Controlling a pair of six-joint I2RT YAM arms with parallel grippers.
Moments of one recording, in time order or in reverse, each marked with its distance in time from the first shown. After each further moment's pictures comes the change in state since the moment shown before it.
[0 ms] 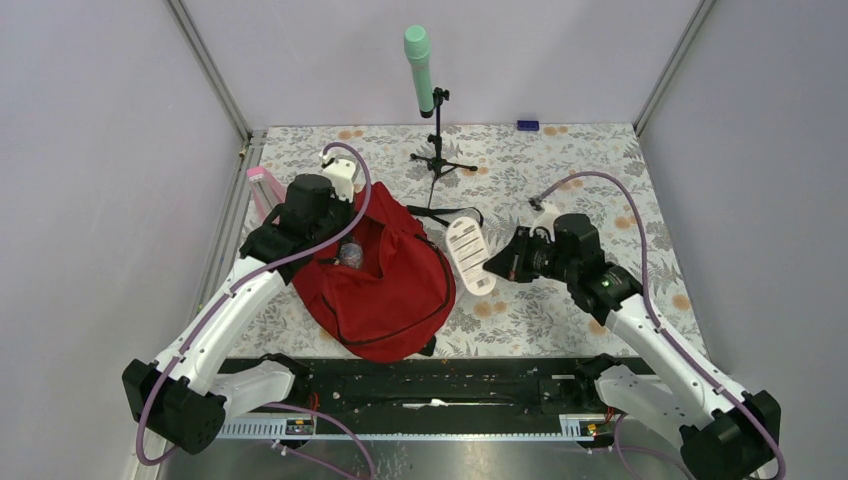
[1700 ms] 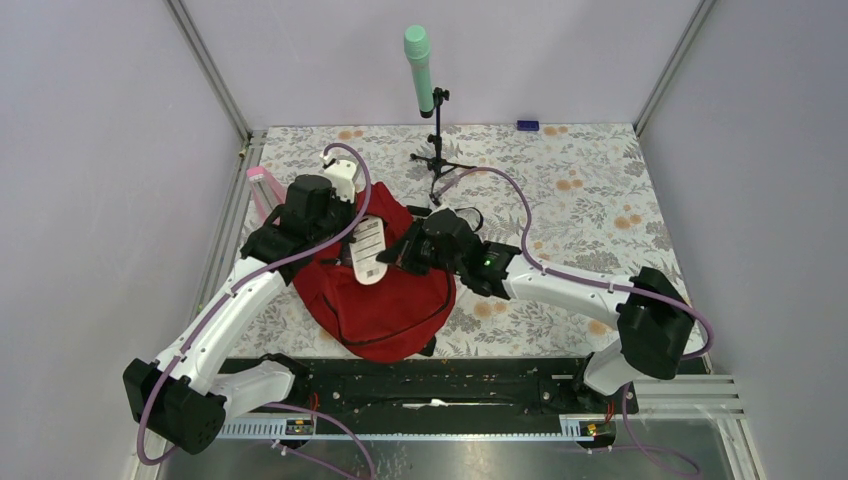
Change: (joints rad) left arm 0.002 0.000 -0.014 0.023 0.046 -0.018; right arm 0.549 0.651 0.390 0.333 0.369 0.608
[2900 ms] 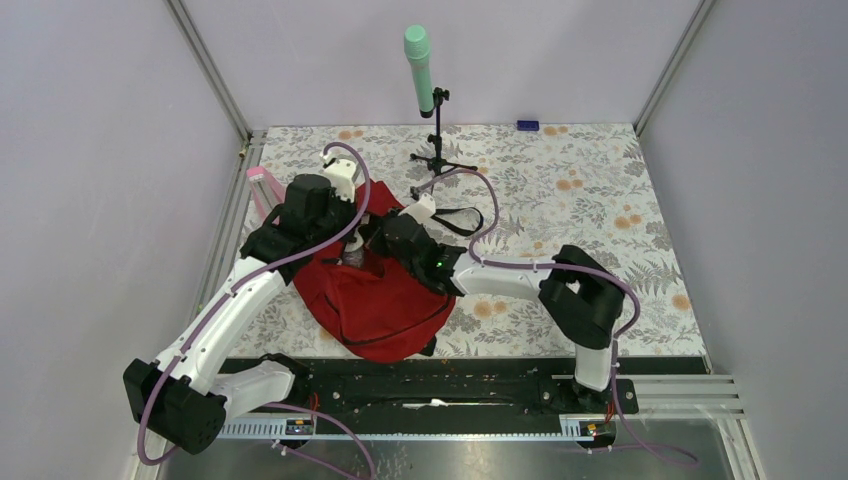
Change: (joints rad) left arm 0.004 0.000 0.000 0.008 0.031 -0.006; right arm 0.060 0.317 0.137 0.291 0.445 -0.063
